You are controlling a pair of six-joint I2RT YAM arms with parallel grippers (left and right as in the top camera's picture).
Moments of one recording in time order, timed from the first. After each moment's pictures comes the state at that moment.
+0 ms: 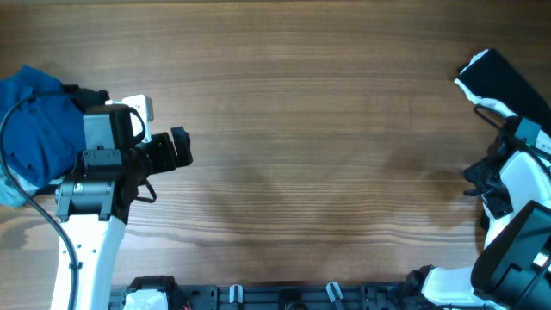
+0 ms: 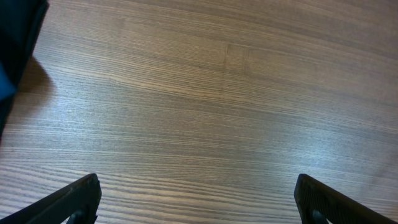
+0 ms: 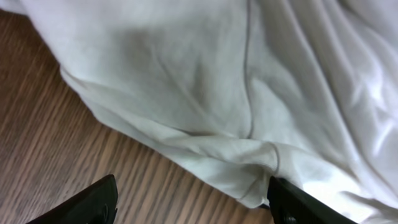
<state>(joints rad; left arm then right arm) 0.01 1.08 0.98 -0.83 0.10 -0.20 -0.53 1.60 0.89 -0.72 0.37 0.58</state>
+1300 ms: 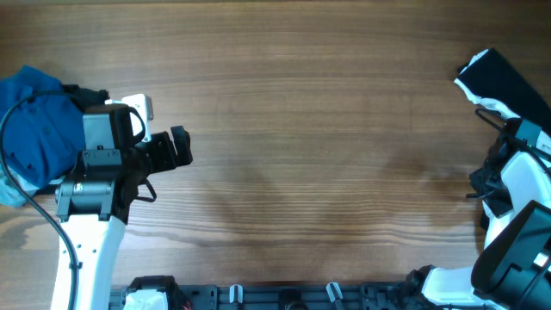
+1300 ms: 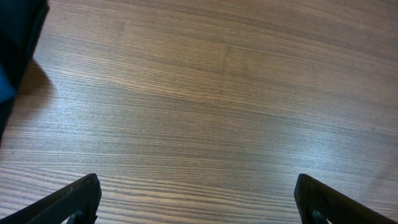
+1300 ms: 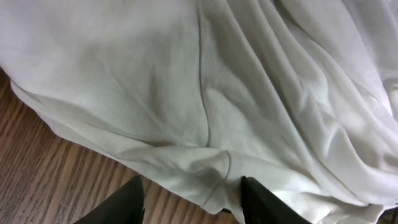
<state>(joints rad) 0.01 1.08 0.98 -0.82 0.10 -0.20 -0.54 1.60 0.89 -0.74 0.45 0.57</state>
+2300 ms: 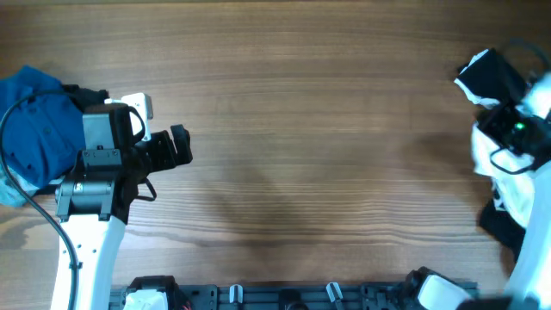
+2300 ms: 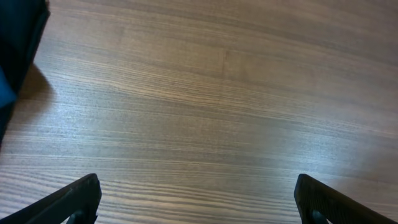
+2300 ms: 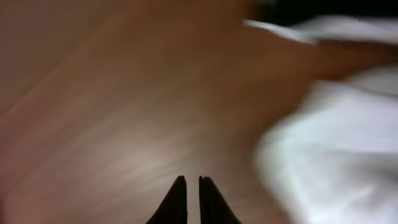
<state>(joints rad) 0.01 1.08 0.98 -0.81 0.10 -0.20 -0.45 1.30 1.25 -0.90 -0.45 0.14</state>
